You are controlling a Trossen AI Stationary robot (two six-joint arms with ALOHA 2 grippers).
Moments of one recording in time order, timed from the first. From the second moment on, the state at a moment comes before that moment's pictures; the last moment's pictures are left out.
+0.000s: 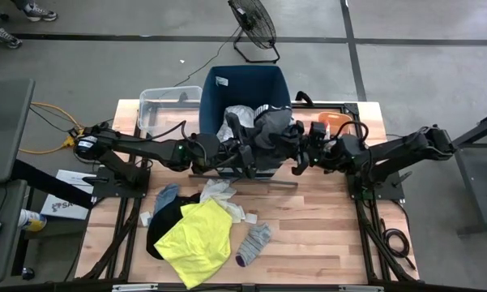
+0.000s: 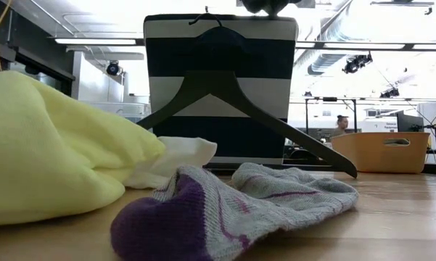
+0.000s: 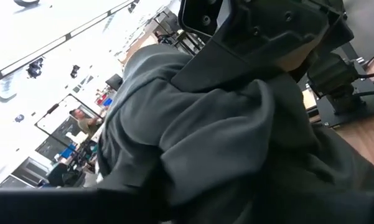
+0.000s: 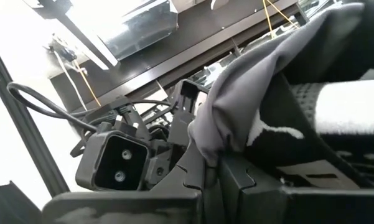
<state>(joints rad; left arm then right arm) -0.15 1.56 1.47 0.11 -0.63 0.75 0.14 1.22 0.81 0.85 0.37 0.42</state>
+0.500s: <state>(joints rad) -0.15 1.54 1.46 0.10 -0.64 0.70 0.14 1.21 0.81 0.85 0.32 0.41</state>
